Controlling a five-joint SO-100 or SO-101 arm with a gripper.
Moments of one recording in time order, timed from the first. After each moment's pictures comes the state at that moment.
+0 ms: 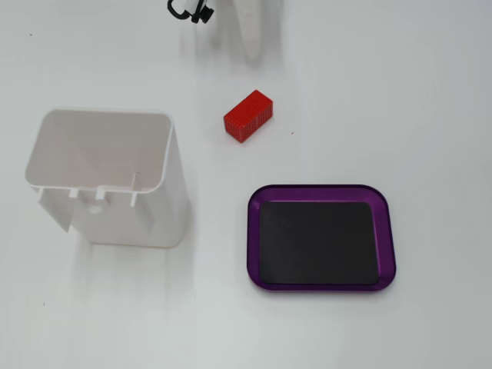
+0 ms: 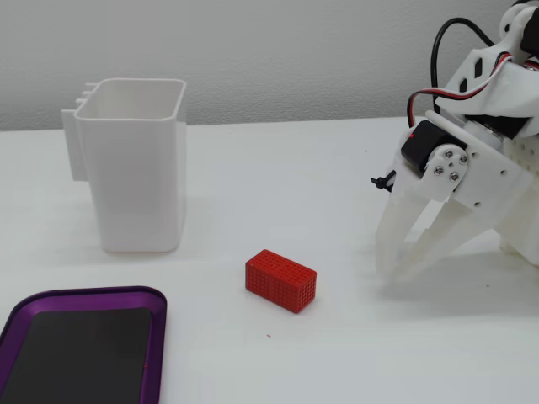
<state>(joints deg) 1.0 192.2 175.3 70.6 -0.3</state>
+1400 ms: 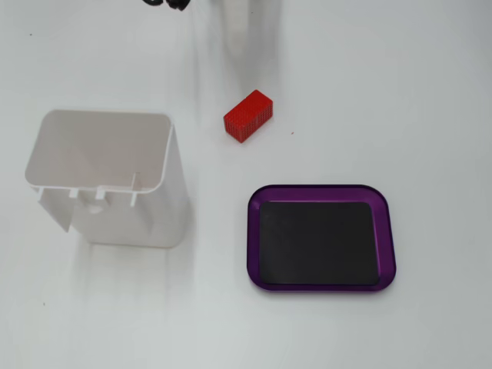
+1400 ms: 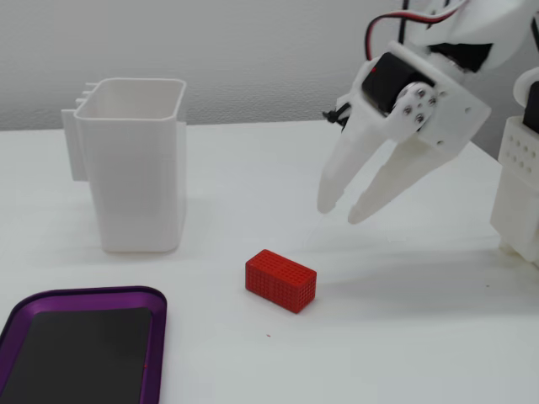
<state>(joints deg) 6.2 145.3 140.8 59.1 -23.6</state>
